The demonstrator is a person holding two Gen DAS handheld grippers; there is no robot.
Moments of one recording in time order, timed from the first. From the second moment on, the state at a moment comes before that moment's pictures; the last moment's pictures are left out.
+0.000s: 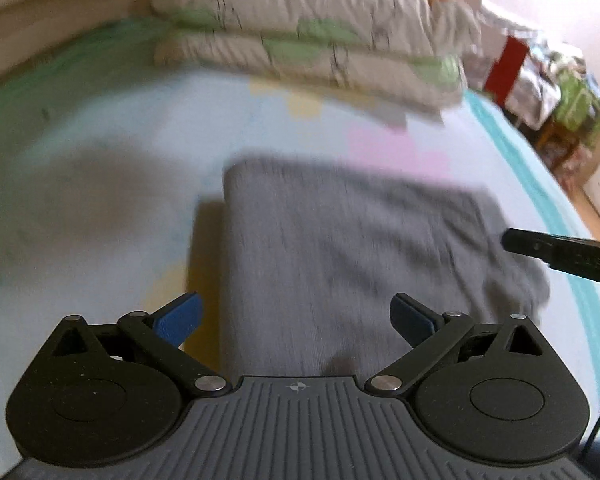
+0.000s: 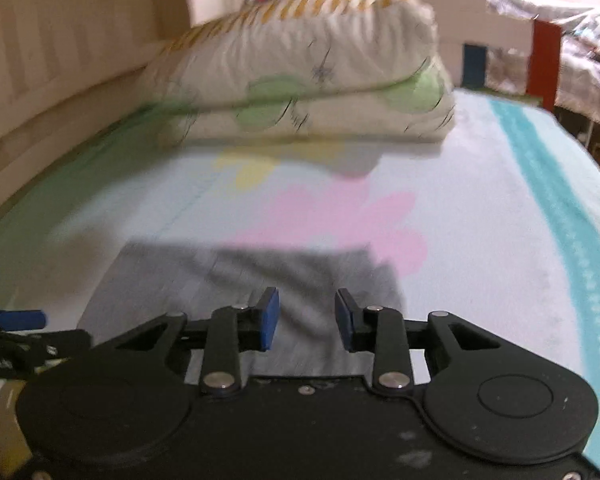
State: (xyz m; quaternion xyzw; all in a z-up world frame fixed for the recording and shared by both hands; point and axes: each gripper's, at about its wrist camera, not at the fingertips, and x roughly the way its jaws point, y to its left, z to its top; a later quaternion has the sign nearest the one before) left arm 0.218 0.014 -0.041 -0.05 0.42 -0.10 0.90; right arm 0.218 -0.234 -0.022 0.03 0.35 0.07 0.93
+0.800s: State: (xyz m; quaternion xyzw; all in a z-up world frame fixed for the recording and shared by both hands) left arm 0.249 0.046 -0.037 -0.10 0.42 -0.10 0.90; right arm 0.192 -0.248 -0.034 0.06 0.35 0.05 0.93
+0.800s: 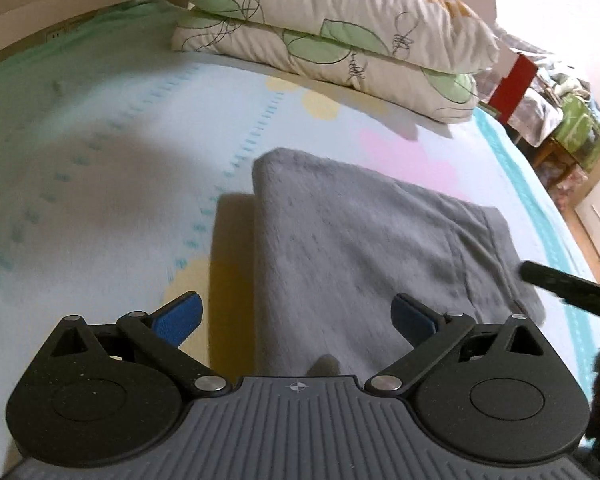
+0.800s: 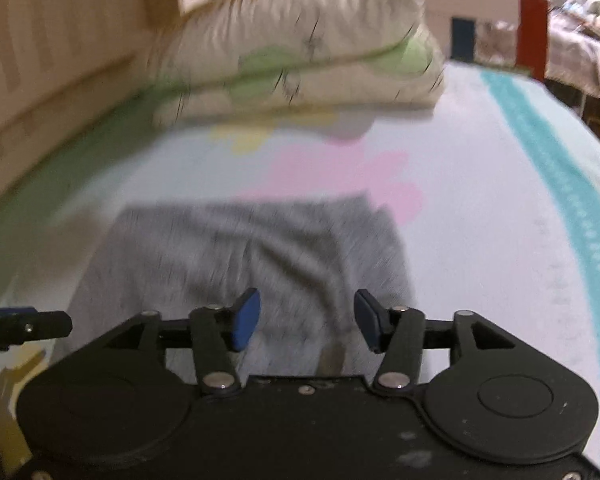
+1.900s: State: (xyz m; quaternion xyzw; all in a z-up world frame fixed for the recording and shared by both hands) left arm 0.294 0.036 -0.055 -0.15 0.44 -0.14 0.87; right arm 0.267 -0.294 -0.056 0.14 0.42 0.14 0.89
